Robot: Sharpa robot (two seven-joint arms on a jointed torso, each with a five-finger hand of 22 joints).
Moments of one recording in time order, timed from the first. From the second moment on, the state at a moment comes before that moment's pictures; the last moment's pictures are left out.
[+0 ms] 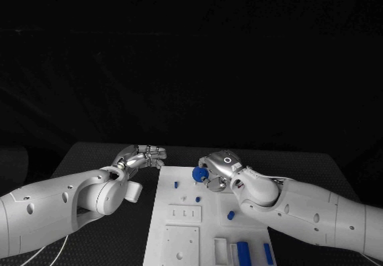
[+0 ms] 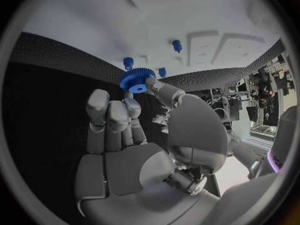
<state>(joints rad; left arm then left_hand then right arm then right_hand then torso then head) 1.31 -0.82 -0.18 1.44 -0.04 -0.36 0.32 1.15 -0.12 0.52 -0.18 0.09 0.81 0.18 0.31 0.46 1.15 0.14 0.07 0.10 1.03 0.06 0.48 0.61 0.05 0.83 -0.03 0.45 1.31 1.14 -0.59 -0.03 1.36 -2.01 -0.46 -0.31 1.02 -0.27 0.88 -0.08 0.05 0.92 0.09 0.35 0.45 1.14 -0.02 1.19 1.11 1.30 -0.12 1.34 0.89 0.22 1.26 -0.06 1.06 1.31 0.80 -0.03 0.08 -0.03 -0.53</state>
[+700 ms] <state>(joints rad) 1.31 -0.81 -0.18 1.44 -0.04 -0.36 0.32 1.15 -0.12 0.53 -0.18 0.09 0.81 0.18 0.31 0.46 1.15 0.14 0.07 0.10 1.03 0.06 0.47 0.61 0.04 0.83 -0.03 0.45 1.31 1.12 -0.52 -0.06 1.29 -2.03 -0.44 -0.31 1.02 -0.27 0.88 -0.08 0.05 0.92 0.09 0.35 0.45 1.14 -0.01 1.19 1.11 1.30 -0.12 1.34 0.89 0.22 1.27 -0.06 1.06 1.31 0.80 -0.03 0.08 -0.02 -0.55</state>
